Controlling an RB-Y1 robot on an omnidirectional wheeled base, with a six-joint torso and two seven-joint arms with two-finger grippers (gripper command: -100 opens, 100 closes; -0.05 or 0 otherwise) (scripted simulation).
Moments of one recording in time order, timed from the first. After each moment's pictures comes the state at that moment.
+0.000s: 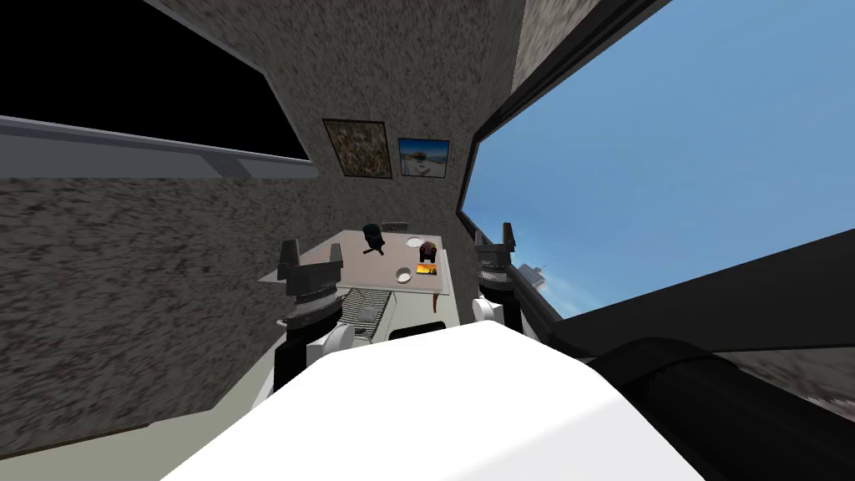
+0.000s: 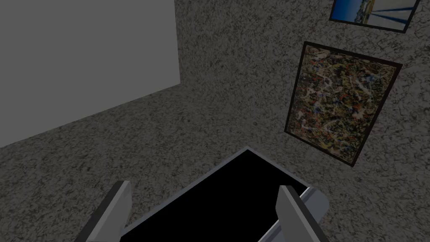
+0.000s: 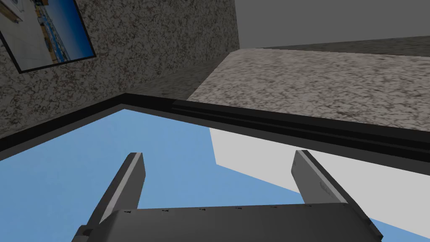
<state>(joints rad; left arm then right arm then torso) 0.51 0.04 -0.05 -2.28 0.09 -0.59 0.13 0.50 -0.01 0.03 -2.38 0.00 -0.50 -0.16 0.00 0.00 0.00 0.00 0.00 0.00</state>
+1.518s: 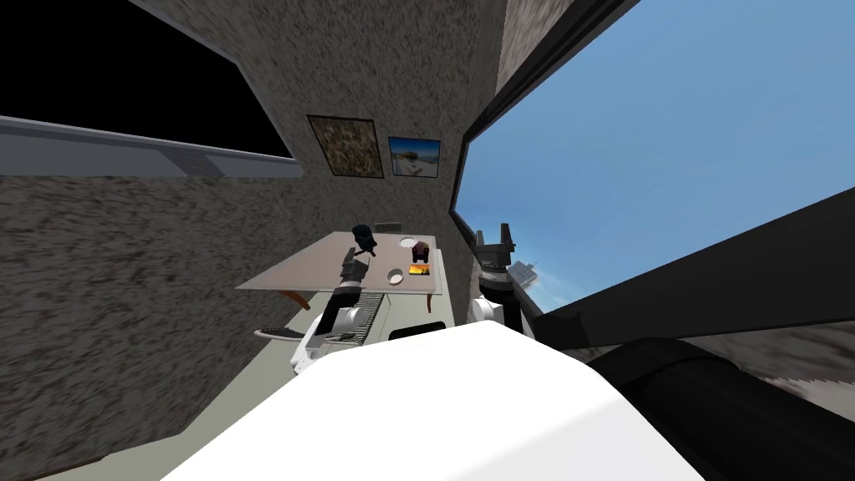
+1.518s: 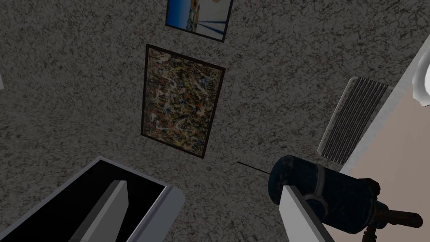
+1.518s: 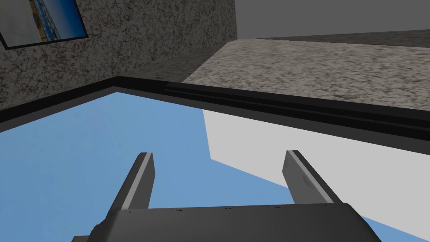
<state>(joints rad) 0.25 0.16 -0.01 -1.86 0.11 -0.26 0.25 0.50 -0.01 0.03 -2.38 0.00 -0.50 -0.16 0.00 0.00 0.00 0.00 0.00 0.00</state>
